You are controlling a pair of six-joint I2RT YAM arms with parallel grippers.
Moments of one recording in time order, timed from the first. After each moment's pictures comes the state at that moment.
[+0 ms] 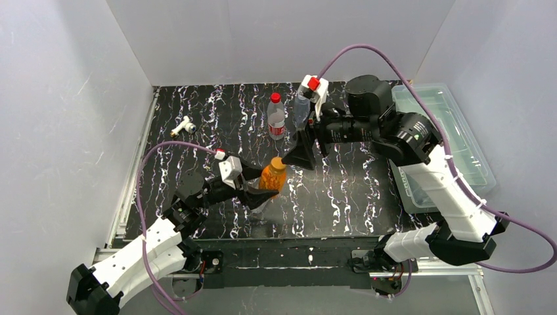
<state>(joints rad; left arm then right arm) -0.71 0.72 0.44 0.42 0.51 -0.16 0.87 1.33 1.90 -0.96 -0.45 0.10</state>
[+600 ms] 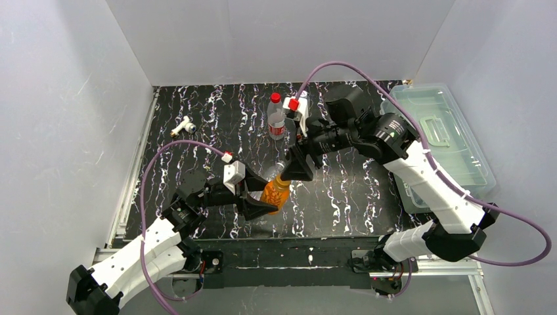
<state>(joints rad) -0.71 0.70 0.46 0.31 0.77 -0.24 0.89 1.38 1.80 -1.01 -0.61 -0.04</state>
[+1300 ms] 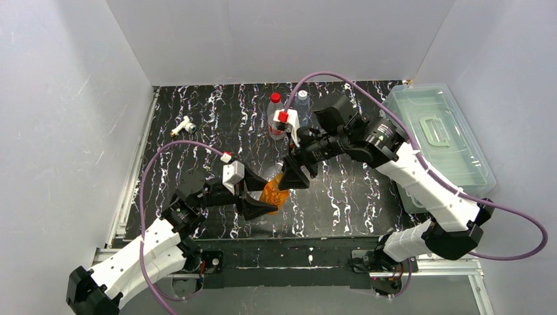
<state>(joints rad) -0.71 0.70 0.46 0.30 0.77 -0.25 0.95 1.39 1.75 -1.03 -0.61 -0.05</state>
